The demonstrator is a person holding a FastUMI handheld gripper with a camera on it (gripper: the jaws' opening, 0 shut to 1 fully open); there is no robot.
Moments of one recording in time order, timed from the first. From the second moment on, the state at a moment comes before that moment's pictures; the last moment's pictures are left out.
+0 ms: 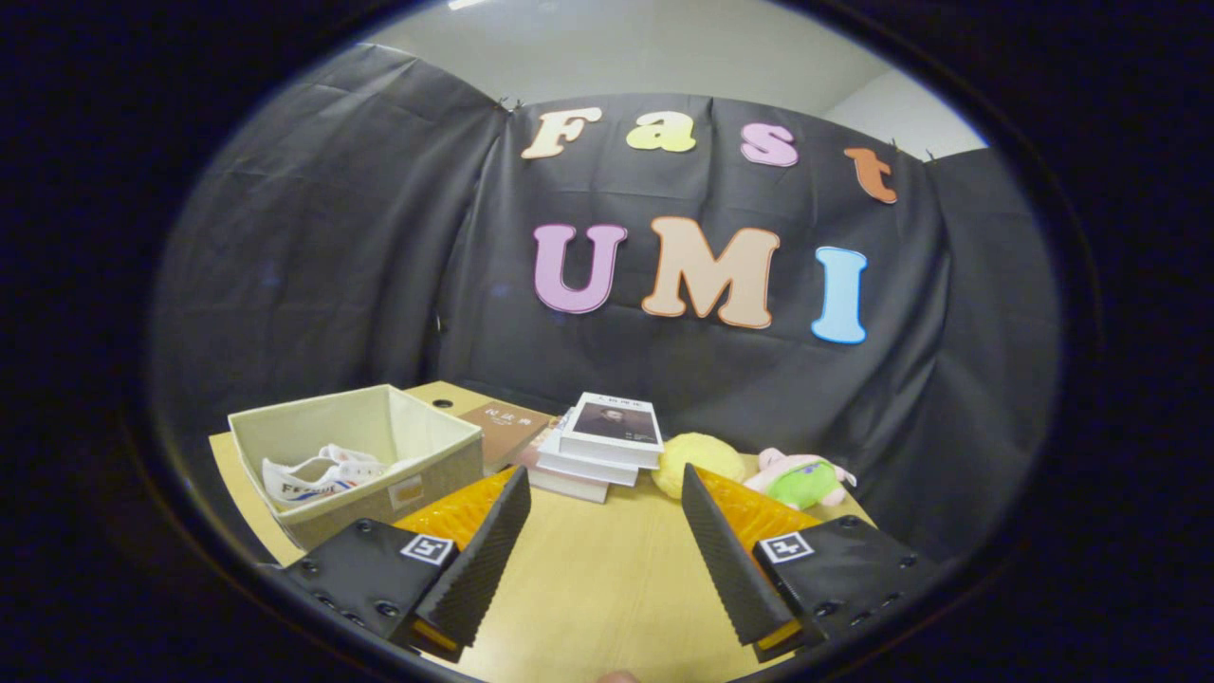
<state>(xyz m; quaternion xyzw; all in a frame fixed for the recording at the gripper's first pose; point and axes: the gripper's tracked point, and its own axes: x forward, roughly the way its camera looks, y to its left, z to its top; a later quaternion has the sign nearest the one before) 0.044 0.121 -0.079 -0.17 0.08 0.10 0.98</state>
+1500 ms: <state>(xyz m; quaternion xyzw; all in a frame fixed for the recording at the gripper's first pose) 0.010 0.042 -0.090 -0.08 0.03 0.09 0.99</state>
